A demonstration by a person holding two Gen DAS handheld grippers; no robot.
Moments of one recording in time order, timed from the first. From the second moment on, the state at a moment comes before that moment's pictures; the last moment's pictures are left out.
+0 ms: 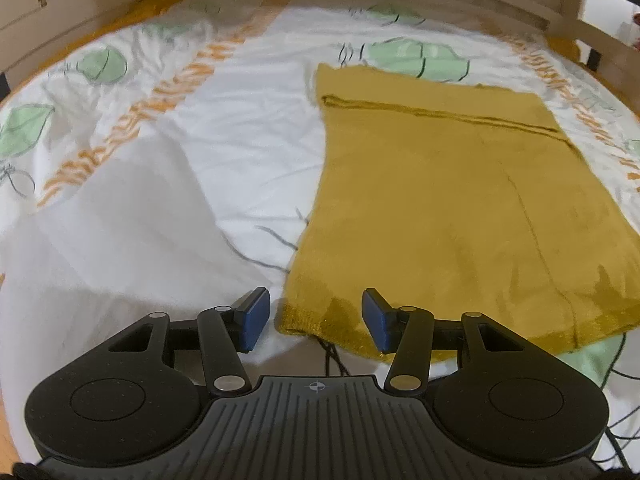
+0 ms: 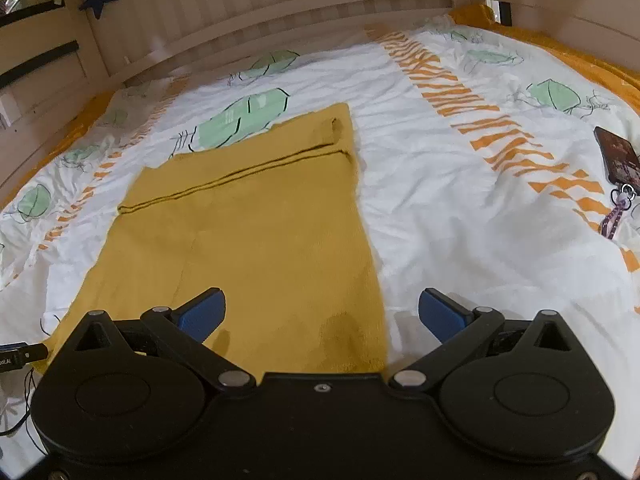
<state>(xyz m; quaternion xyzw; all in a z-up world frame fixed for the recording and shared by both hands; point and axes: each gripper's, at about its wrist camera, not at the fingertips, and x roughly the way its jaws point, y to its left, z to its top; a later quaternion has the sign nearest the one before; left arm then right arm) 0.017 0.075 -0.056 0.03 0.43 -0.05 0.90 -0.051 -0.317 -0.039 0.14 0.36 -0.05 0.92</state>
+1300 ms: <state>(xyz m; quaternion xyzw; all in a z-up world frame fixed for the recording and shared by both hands) 0.054 0.072 -0.086 0.01 0.51 -0.17 0.84 -0.028 -0.319 -0.054 0.22 0.44 0.04 0.87</state>
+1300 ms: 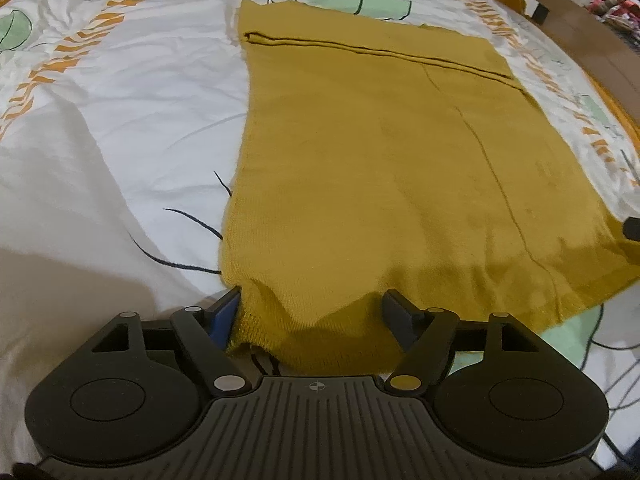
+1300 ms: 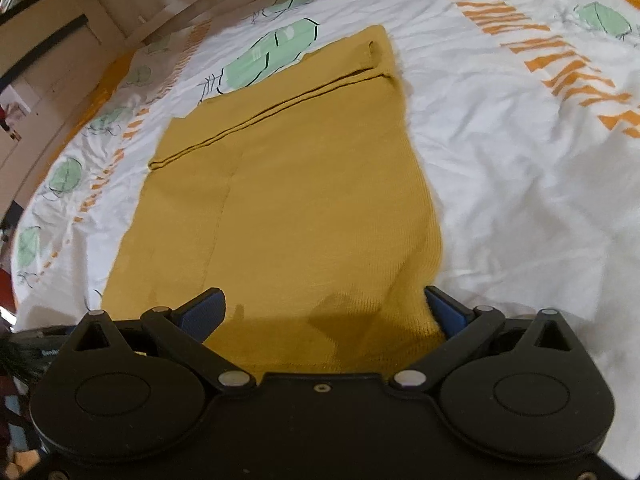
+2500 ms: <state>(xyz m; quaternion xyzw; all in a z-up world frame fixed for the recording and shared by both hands) 0.050 0.090 -0.078 -0.05 0.51 -0.13 0.85 -0.039 -0.340 -0.044 0.29 0.43 0.01 0.85</state>
